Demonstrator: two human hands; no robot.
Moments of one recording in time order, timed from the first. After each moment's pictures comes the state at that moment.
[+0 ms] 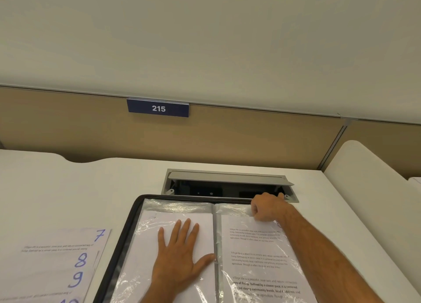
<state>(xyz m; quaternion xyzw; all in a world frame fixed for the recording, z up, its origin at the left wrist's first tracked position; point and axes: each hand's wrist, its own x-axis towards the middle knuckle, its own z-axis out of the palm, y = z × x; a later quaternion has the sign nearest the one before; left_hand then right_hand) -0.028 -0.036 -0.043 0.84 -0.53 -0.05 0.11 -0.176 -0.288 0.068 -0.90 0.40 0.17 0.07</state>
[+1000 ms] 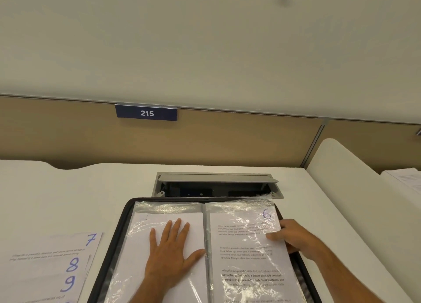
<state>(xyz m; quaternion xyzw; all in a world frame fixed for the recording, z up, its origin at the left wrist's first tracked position) -0.026 -0.035 -0.035 0.84 -0.52 -0.09 0.08 -0.303 -0.255 0.049 -0.65 0.54 -0.04 0.53</state>
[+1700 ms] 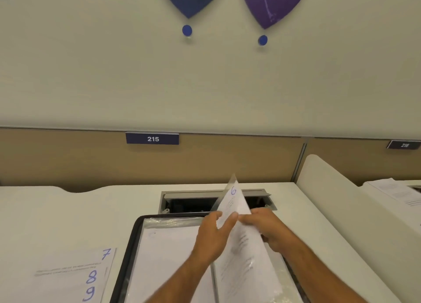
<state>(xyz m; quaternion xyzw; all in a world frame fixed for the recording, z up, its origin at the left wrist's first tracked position) -0.103 -0.053 0.114 0.70 -0.38 -0.35 0.50 -0.232 -0.144 0.161 -0.65 0.50 -0.17 0.55</state>
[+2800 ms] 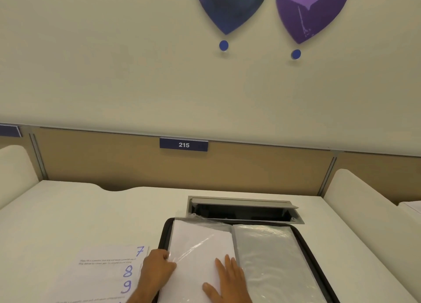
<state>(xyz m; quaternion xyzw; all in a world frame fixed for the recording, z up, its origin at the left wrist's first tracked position) 0.053 0.071 0.042 0.87 -0.24 -0.25 0.34 -0.141 -0.046 -0.018 -0.90 0.40 -0.01 0.18</state>
